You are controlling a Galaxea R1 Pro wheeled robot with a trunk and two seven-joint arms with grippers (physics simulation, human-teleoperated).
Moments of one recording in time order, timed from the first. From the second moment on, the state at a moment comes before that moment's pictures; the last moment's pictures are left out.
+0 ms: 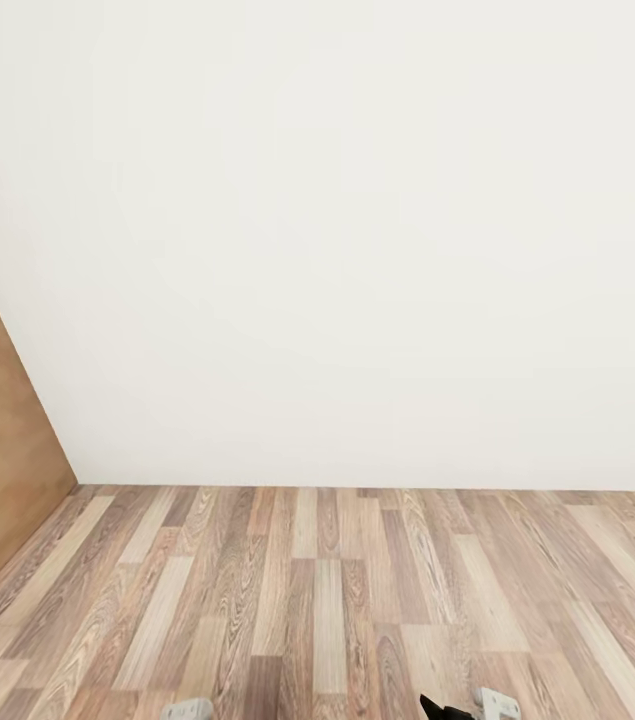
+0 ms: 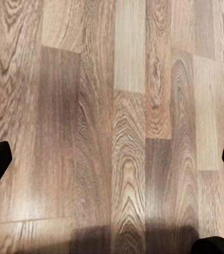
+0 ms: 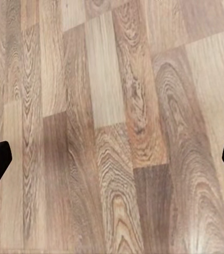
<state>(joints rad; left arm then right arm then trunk) -0.41 0.05 0.29 -0.02 -0.05 -0.18 -0.44 -0.46 -0.09 0.37 0.08 -0.78 -0.27 0.51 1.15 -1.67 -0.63</state>
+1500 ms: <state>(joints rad) -0.41 0.05 0.29 -0.02 -0.04 -0.18 -0.44 -0.46 -0.09 0.37 0.08 -0.78 -0.27 0.51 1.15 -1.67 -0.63</state>
